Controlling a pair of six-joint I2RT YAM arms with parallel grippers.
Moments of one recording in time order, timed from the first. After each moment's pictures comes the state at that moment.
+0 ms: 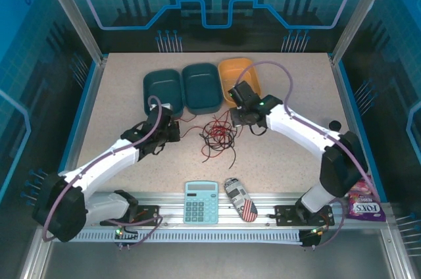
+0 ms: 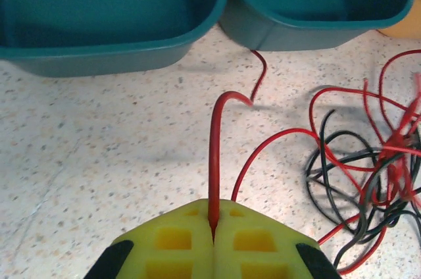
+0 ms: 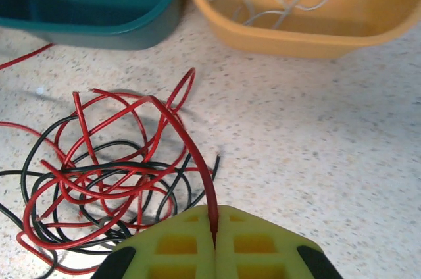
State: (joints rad) left arm -0.47 1.16 0.71 -0.40 -0.14 -0.57; right arm 0.63 1.56 1.25 -0.73 0.23 0.38
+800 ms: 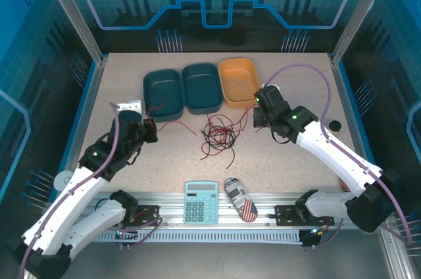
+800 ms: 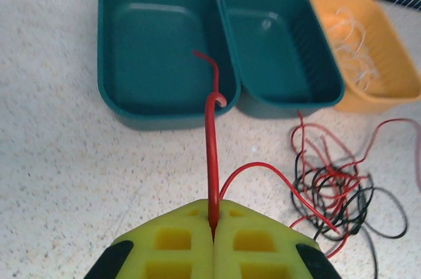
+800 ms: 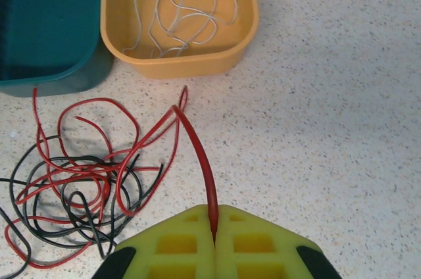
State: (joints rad) left arm -0.44 0.74 0.86 -0.71 -0.26 -0.51; right arm 0.59 1.24 1.12 -0.79 0.36 0.46
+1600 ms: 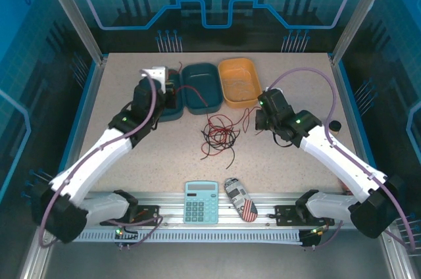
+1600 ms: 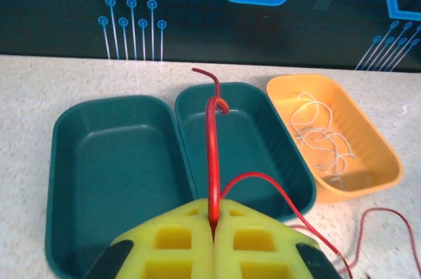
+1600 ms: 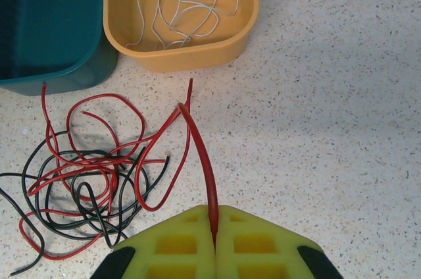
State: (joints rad) left arm -0.43 1.22 1.03 -0.21 -0.29 -0.25; right arm 0.58 1.20 1.07 -0.78 0.32 0.49
